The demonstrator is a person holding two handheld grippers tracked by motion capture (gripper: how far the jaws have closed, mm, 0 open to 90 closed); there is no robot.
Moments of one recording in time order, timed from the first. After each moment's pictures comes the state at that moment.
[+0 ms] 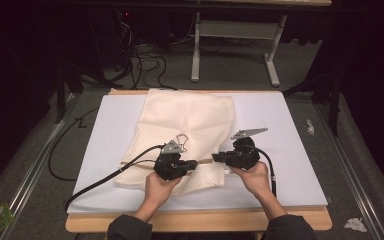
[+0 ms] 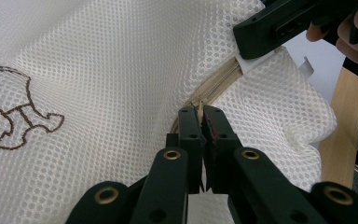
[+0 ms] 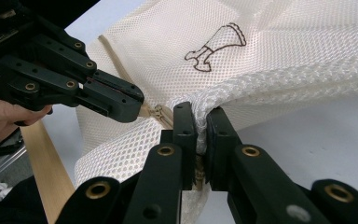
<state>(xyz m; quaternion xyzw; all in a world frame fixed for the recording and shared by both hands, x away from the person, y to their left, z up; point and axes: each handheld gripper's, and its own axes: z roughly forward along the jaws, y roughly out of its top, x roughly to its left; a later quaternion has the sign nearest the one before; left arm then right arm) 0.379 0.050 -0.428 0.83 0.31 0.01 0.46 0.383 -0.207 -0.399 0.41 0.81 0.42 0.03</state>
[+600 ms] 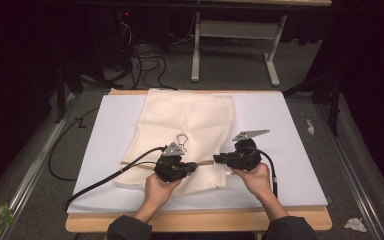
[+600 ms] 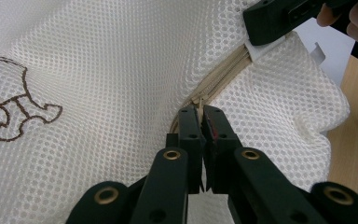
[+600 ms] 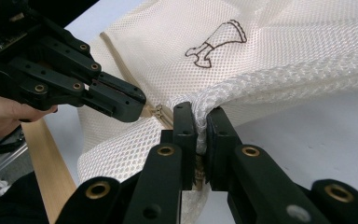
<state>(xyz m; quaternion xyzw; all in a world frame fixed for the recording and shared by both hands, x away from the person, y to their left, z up) 0.378 0.048 -0.433 0.84 0.31 0.02 0.45 0.379 -0.211 -0.402 0.40 0.81 0.43 0.03</state>
